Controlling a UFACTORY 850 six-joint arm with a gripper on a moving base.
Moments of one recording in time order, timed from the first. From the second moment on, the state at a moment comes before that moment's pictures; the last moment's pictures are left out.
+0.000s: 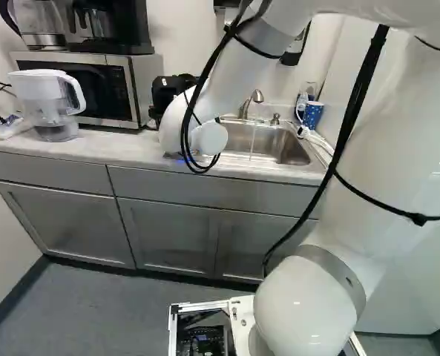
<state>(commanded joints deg) 28.4 -0.8 -35.9 2.6 52.3 0.0</state>
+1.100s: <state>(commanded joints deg) 18.2 1.4 -33.7 2.6 52.3 0.0</state>
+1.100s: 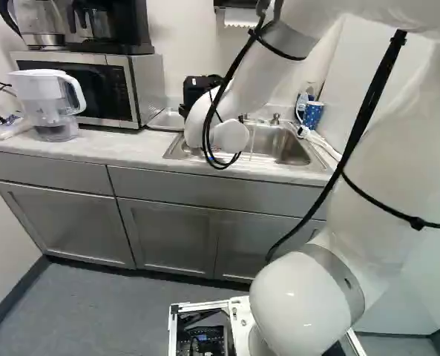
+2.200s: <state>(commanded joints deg) 8.2 2.7 -30.8 2.6 52.3 0.0</state>
